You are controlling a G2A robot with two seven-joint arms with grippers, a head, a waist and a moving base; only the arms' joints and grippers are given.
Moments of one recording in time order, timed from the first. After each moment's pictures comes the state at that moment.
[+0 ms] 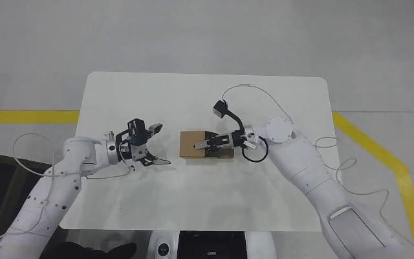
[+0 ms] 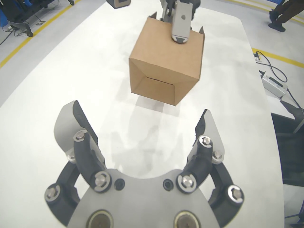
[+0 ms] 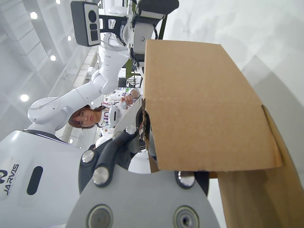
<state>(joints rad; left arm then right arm) 1.15 -0.80 -1.19 -1.49 1.29 -1.01 0.18 -0.66 -1.33 0.78 -0.97 0.44 -0.39 1.23</state>
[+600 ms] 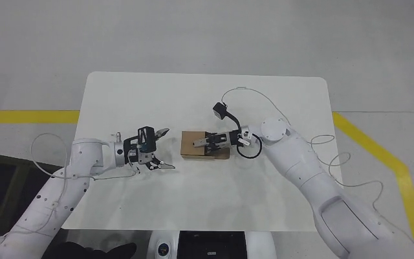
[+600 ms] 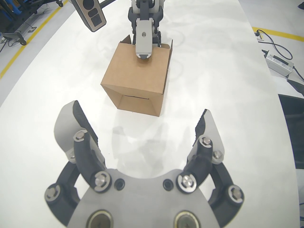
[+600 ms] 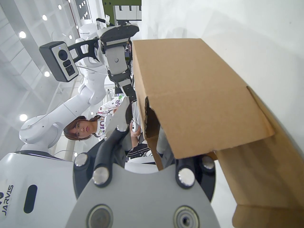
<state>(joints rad) 1.11 -0.81 -1.12 -1.51 1.44 -0.96 0.27 -0.59 -1.39 0.72 -0.77 0.42 -0.40 1.21</state>
